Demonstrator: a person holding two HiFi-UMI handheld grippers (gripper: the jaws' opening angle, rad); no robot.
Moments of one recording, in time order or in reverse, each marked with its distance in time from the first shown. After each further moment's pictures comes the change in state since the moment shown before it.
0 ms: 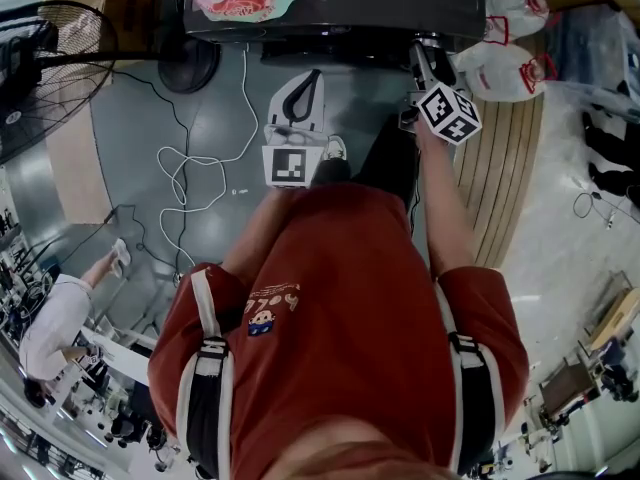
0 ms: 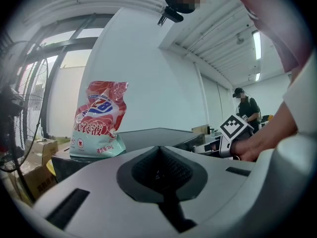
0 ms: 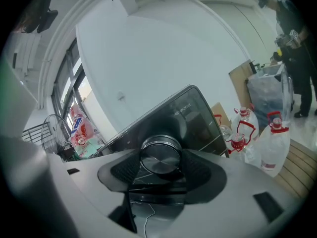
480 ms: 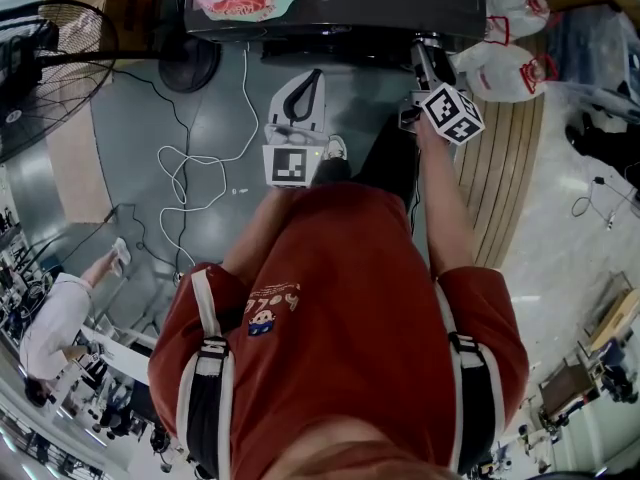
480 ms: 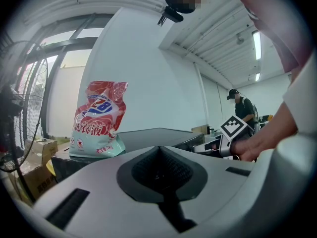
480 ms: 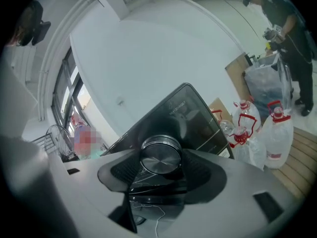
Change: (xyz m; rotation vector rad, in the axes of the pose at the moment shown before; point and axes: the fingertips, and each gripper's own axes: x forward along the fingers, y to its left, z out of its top) left arm -0.001 -0.001 -0.001 -0.002 -0.001 0.001; right arm -0.001 -0.002 0.000 0.093 -0.017 0.033
